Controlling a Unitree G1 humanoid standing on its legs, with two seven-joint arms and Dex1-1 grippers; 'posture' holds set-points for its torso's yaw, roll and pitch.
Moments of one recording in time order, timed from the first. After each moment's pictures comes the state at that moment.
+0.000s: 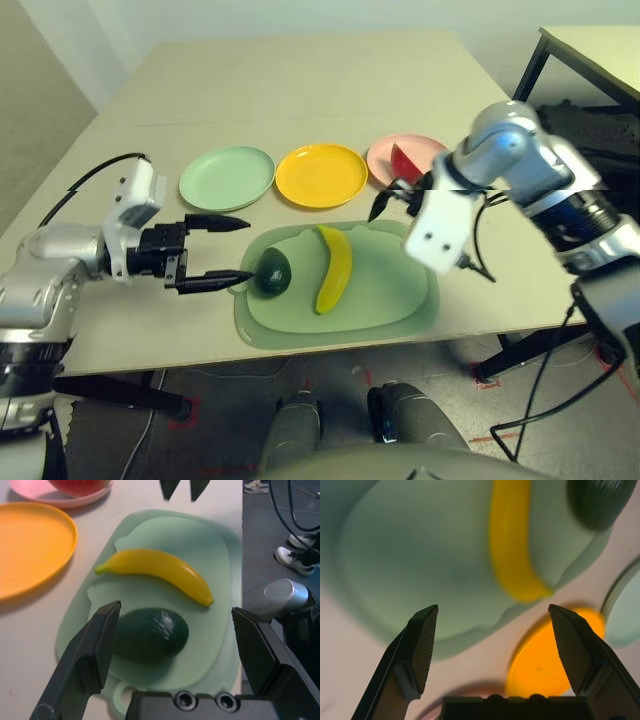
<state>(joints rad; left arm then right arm) -0.13 0.97 0.23 -0.03 -0.56 0.30 -1.42 -1.16 -0.45 0.68 0.38 -0.27 -0.64 1.55</state>
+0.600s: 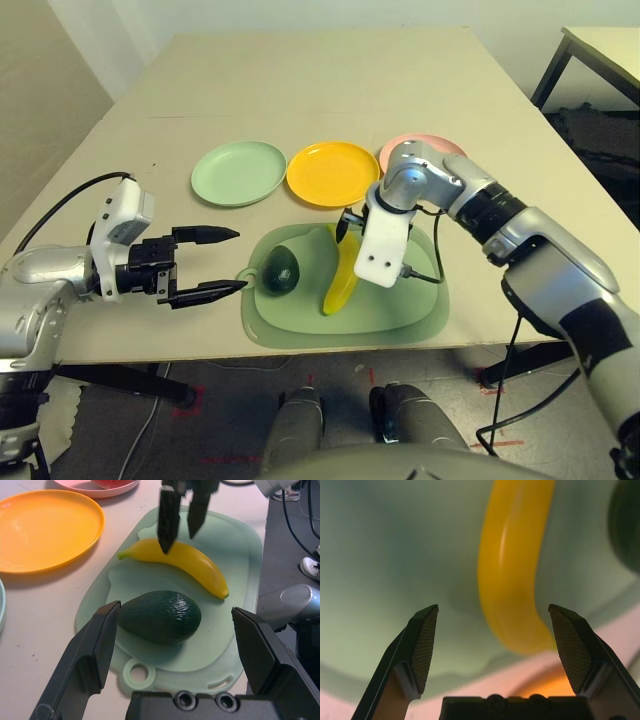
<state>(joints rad) -0.07 0.97 0.28 -0.08 -0.57 0.31 -1.35 -1.19 -0.27 0.80 0.73 -0.43 -0.80 1.48</state>
